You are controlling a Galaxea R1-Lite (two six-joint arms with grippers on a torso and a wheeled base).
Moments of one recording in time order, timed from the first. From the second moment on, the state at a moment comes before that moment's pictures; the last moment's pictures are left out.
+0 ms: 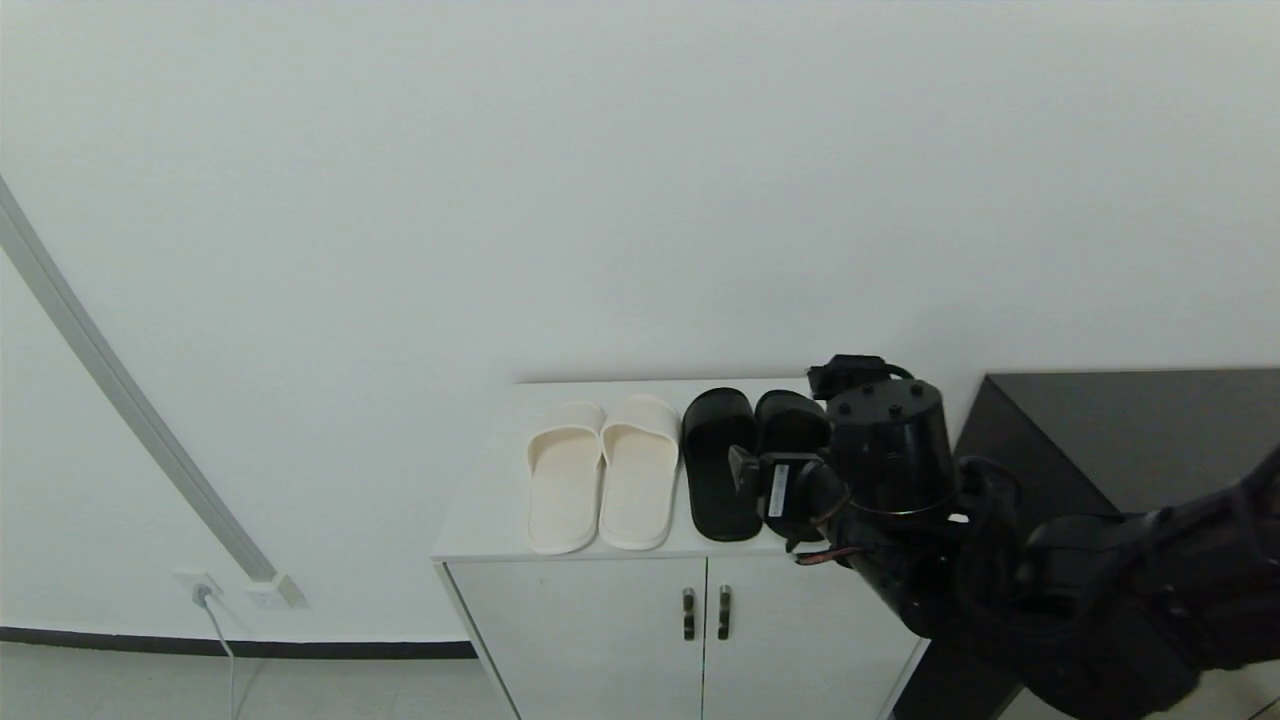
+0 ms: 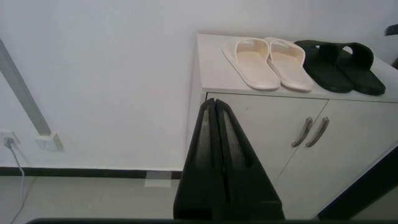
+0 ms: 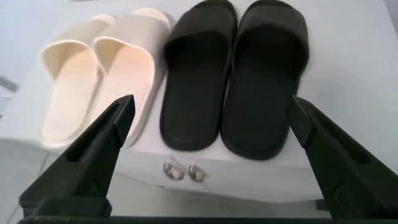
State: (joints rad) left arm 0.00 0.00 0.00 0.00 0.02 -0.09; right arm 0.82 1.90 -0.94 -0.64 -0.59 0.38
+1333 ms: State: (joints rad) left arm 0.00 0.00 0.00 0.00 0.02 -0.09; right arm 0.65 2.40 -1.39 -0.76 -0.62 0.19
